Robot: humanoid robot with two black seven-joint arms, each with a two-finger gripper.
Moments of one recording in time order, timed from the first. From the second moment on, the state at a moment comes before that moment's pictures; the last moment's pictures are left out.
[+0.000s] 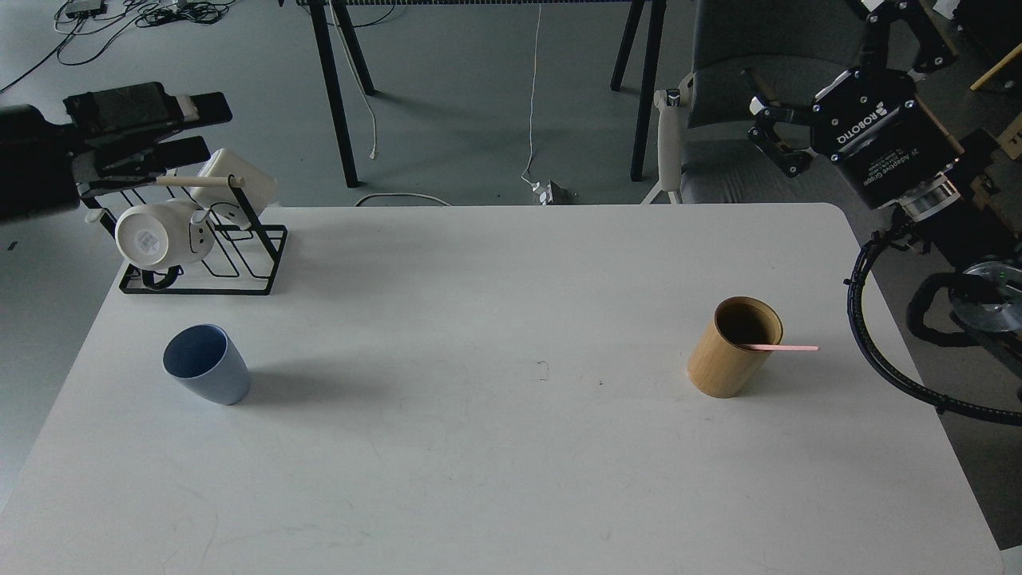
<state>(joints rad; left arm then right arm) -1.10 1.23 -0.15 -1.39 1.00 -0.42 -0.49 0.72 -0.73 0.63 1.26 -0.03 0.49 0.49</state>
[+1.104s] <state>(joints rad) -0.87 0.95 0.07 -0.91 1.39 -0.20 -0.49 0.68 -0.75 0.64 1.25 -0.03 0.49 0.49</state>
